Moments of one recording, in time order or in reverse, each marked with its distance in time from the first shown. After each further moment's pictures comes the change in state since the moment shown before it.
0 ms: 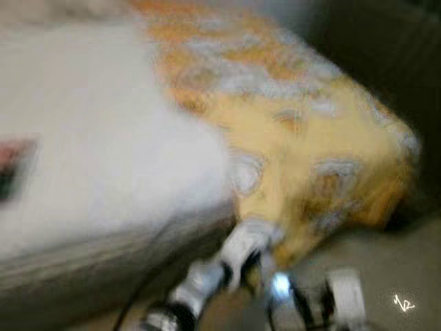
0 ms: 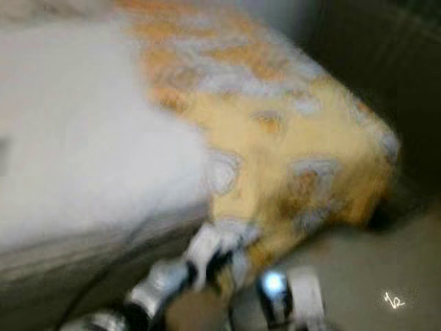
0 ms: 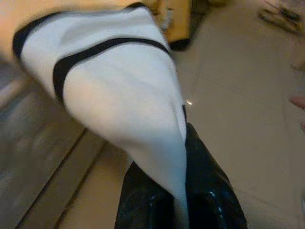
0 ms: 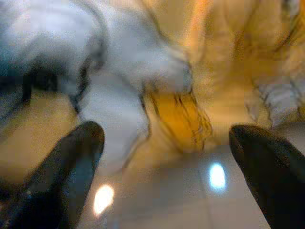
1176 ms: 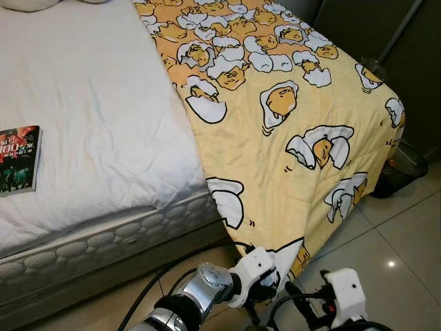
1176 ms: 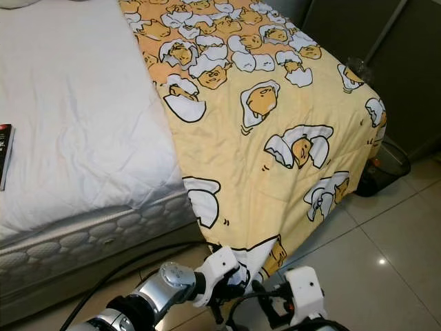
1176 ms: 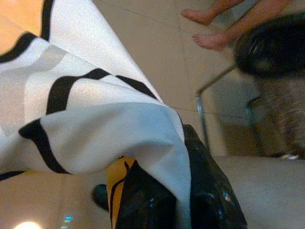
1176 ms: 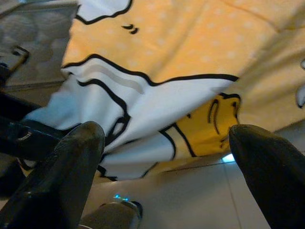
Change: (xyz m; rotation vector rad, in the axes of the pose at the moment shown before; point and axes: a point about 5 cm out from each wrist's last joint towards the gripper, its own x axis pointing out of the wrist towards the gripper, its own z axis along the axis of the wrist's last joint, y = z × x) left arm 0.004 -0.028 -0.004 0.009 0.219 -0.393; right arm -0.014 0.003 -0.003 -0.033 0.071 0.134
